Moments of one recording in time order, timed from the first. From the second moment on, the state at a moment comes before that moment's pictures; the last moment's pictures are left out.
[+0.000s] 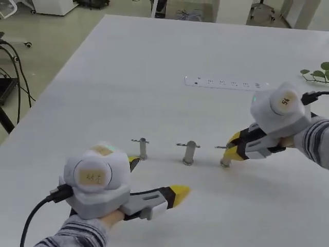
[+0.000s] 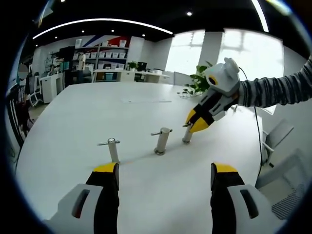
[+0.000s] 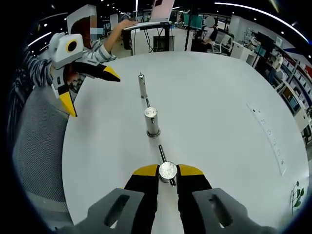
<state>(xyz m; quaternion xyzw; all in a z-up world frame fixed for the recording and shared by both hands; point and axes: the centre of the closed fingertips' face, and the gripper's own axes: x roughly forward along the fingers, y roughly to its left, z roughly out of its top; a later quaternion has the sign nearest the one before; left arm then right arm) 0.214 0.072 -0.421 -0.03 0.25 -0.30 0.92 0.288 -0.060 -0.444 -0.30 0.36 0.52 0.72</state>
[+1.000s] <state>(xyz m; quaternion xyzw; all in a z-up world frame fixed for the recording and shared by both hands) 0.213 0.113 -0.424 -0.01 0.25 -0.26 0.93 0.293 -0.068 -0.448 -0.29 0.35 0.52 0.72</state>
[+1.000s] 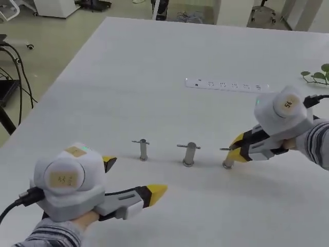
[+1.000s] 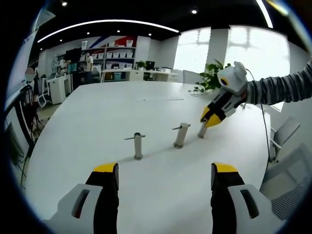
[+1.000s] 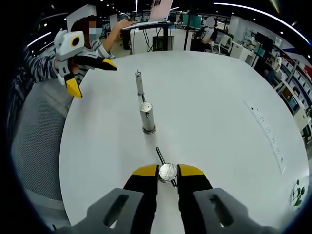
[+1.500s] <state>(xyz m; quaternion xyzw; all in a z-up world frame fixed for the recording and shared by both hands) 0.216 0.123 -0.414 -0.01 0.25 -0.26 0.93 0.284 -0.076 -0.426 -0.24 0.34 0.45 0.79</state>
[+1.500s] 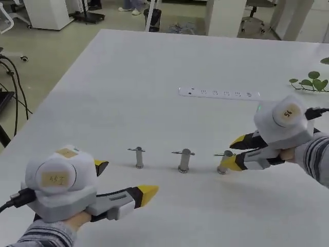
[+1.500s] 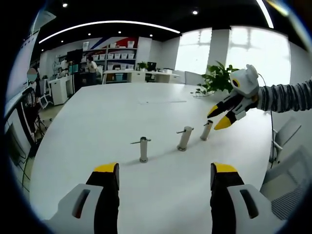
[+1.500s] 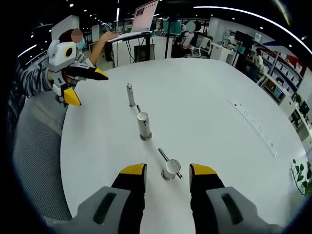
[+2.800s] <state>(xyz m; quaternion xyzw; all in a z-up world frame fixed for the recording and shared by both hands) 0.194 0.130 -0.393 -0.04 0.24 -0.22 0.95 0.198 -0.082 -0.373 0.02 0.24 0.30 0.92</state>
